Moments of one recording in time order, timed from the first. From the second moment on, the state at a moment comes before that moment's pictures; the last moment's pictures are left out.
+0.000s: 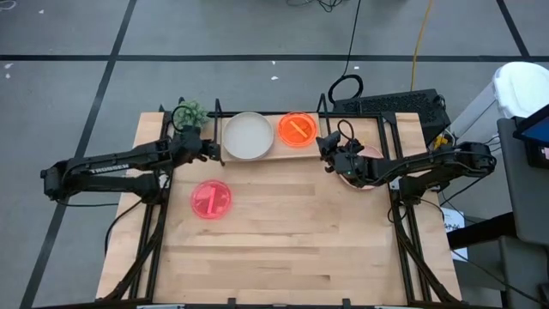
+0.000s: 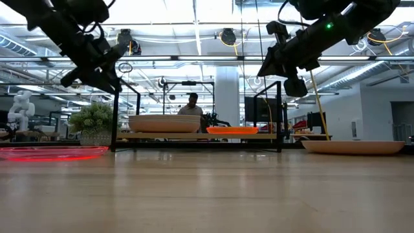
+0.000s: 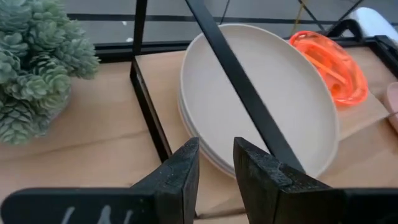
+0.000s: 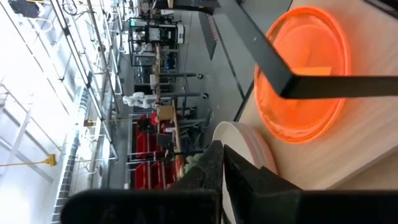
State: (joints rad) left arm 0.35 0.85 0.57 -0.42 -0.44 -0.77; right arm -0.06 1.27 0.56 0.35 0.89 1.85
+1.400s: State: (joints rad) left arm 0.44 0.70 0.56 -0.54 0.06 -0.57; right arm 0.00 0.95 0.56 0.35 0.49 1.40
